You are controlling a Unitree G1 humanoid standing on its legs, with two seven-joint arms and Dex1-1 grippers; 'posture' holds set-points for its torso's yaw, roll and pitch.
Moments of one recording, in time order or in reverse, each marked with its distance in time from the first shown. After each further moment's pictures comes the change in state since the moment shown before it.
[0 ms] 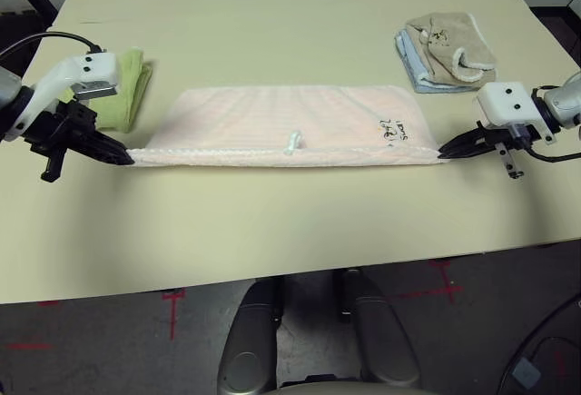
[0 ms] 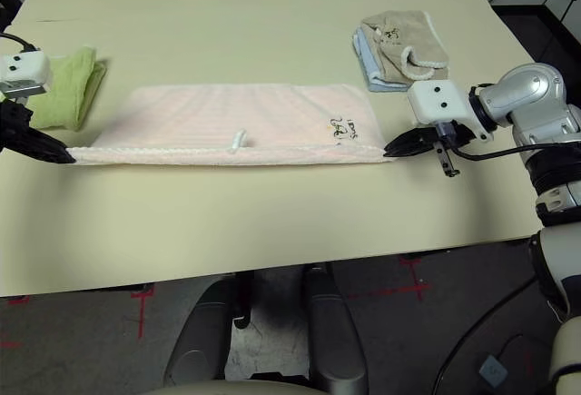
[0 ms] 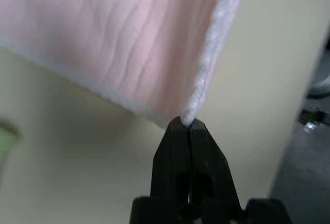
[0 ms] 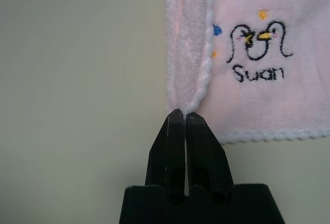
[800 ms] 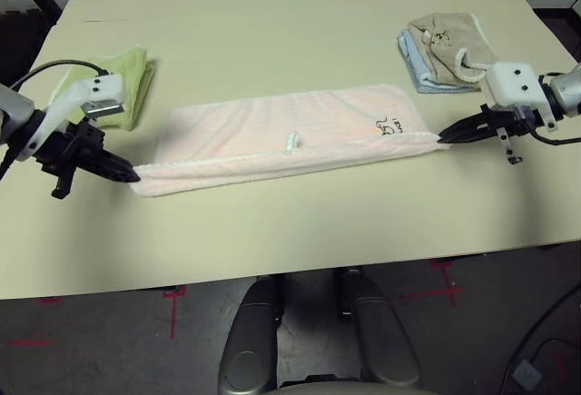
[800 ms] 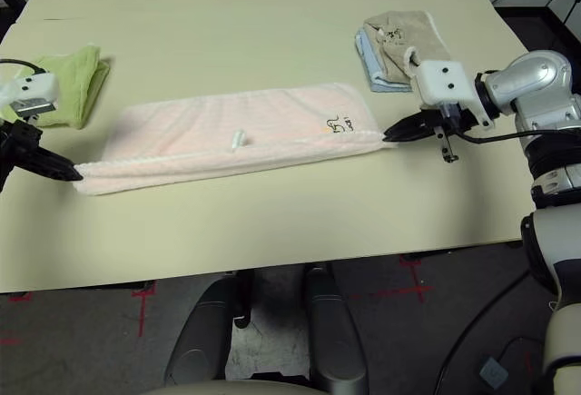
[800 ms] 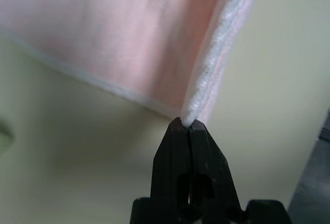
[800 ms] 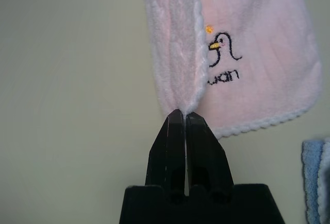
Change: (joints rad) left arm 0.009 -0.193 0.108 0.282 0.158 -0.076 0.000; right arm -0.059 0.029 -0.080 0.081 0.036 0.033 -0.007
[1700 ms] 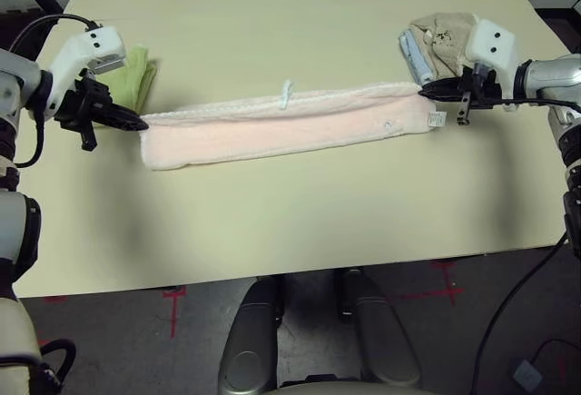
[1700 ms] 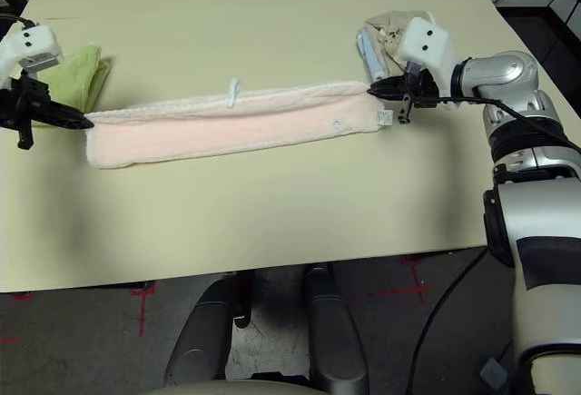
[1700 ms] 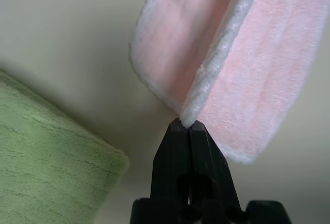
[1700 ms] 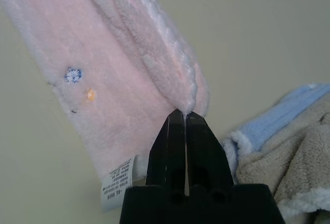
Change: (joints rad) left arm -0.120 -0.304 0.387 0.433 0.415 -0.179 0.145; right arm -0.062 0.167 -0.139 0.145 -0.189 0.106 -0.472
